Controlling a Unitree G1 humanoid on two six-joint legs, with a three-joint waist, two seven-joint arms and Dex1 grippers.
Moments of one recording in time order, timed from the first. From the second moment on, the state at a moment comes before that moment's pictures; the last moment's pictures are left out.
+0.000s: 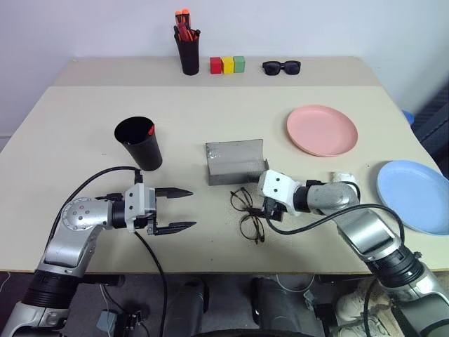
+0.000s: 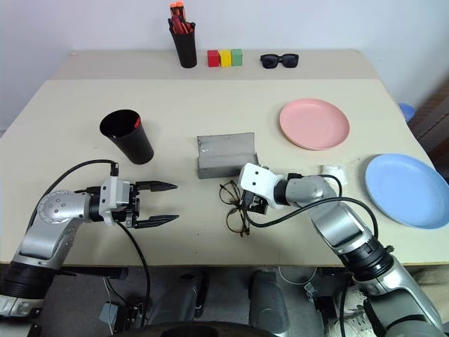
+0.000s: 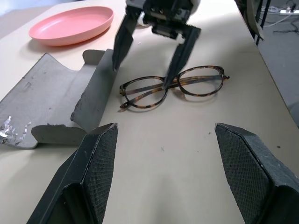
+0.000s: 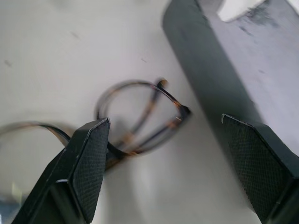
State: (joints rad) left arm -0.15 0.70 -0.03 -0.08 -0.39 -0.10 -1.24; right arm -0.41 -0.70 0.35 -0.27 0.06 0.47 0.82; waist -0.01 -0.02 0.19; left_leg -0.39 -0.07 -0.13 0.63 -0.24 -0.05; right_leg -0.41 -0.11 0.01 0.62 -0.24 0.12
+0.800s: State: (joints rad) left arm -0.16 0.66 -0.03 0.01 -0.37 -0.16 -1.27; right arm -0.41 -0.70 0.15 -0.47 0.57 1.20 0.87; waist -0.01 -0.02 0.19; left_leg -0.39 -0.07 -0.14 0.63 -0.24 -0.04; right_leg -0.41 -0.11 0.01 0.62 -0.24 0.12
